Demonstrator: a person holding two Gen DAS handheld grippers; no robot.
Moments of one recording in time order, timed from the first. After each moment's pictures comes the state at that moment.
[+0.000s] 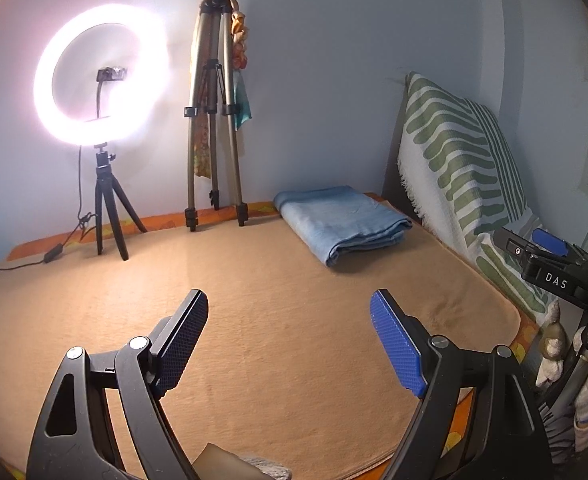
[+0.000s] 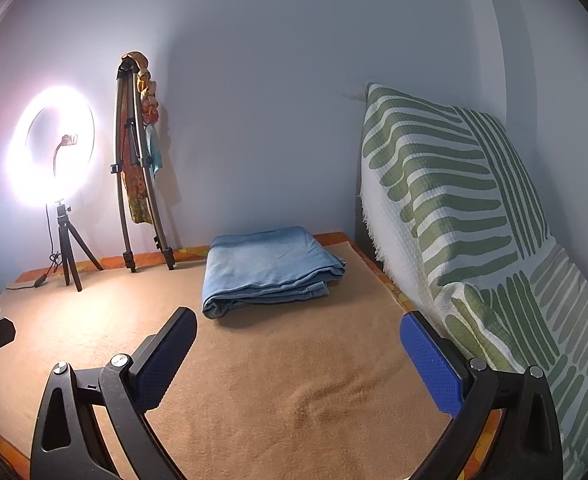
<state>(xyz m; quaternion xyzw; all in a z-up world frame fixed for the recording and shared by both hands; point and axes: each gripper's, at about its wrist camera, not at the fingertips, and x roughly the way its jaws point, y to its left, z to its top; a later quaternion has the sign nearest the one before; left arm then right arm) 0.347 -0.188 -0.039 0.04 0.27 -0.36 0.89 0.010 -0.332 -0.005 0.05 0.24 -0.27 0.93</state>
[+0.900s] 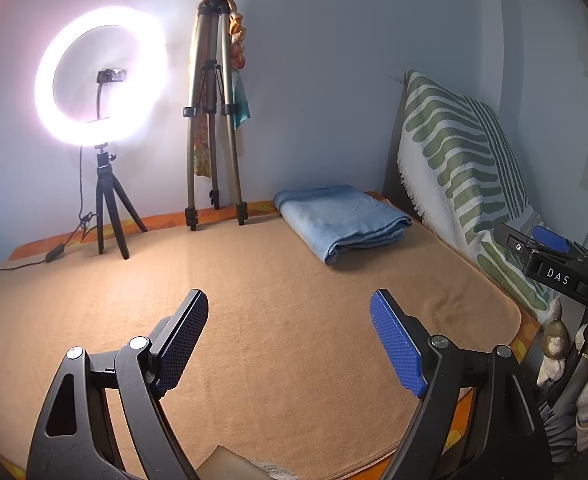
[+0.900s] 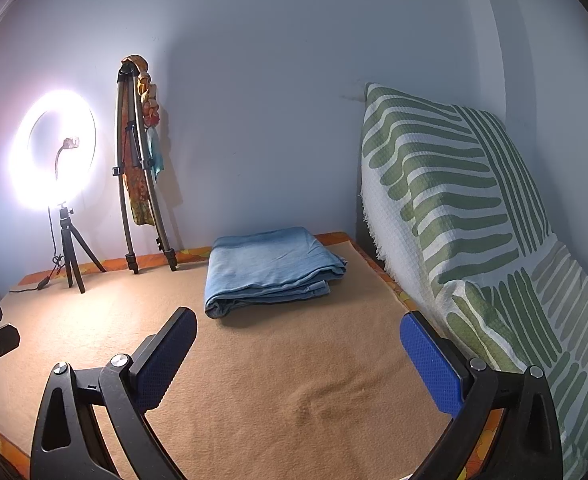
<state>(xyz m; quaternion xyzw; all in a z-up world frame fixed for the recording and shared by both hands) 0.346 -0.188 -0.042 0.05 0.27 -0.36 0.89 0.006 -0.333 -0.005 0.06 0.24 -0.27 0.93</state>
